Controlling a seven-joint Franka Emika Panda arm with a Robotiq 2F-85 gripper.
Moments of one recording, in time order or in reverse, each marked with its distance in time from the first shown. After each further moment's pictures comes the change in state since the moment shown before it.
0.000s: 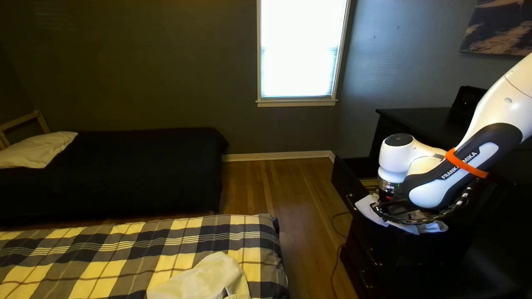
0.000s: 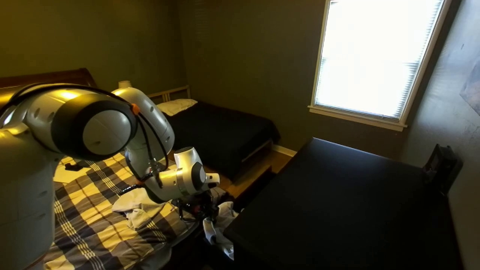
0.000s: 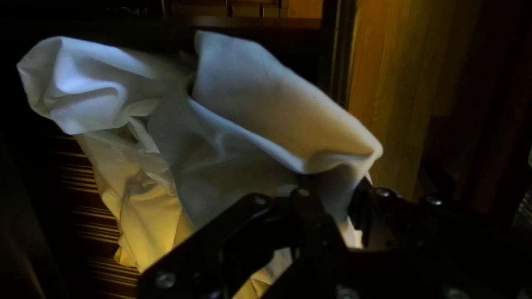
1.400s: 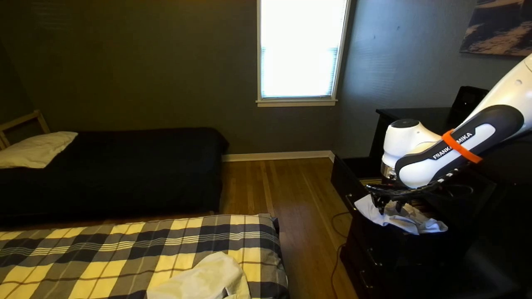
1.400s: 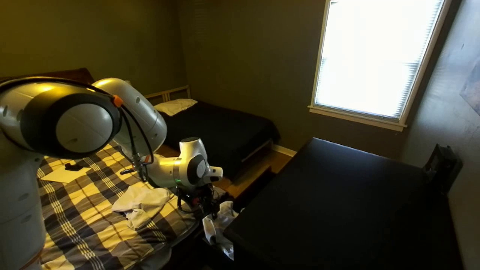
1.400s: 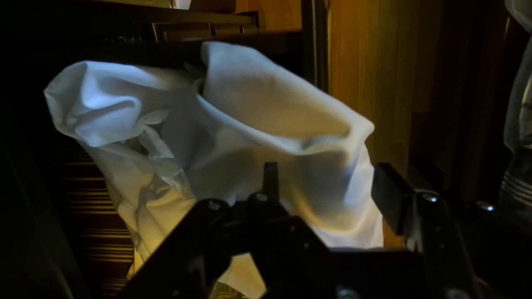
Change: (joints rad) arm 0.042 -0.083 -0.035 0.003 0.278 -0.077 -0.158
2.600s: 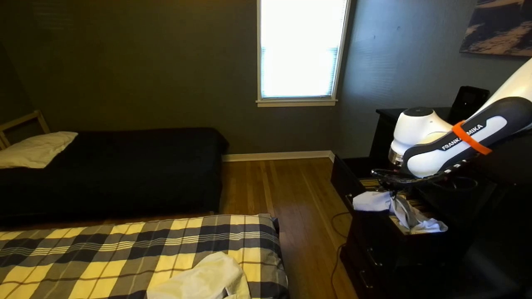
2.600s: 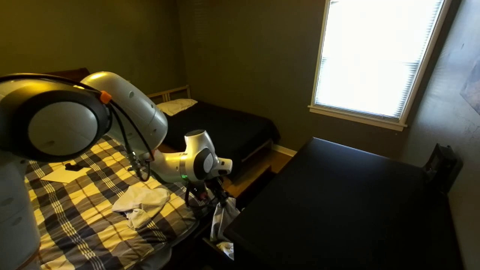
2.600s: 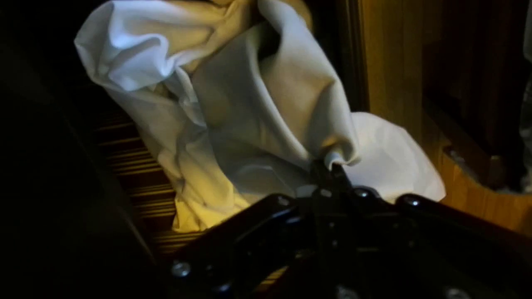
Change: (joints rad) arm 0.014 -0.057 -0.093 0.017 -0.035 0.071 0.096
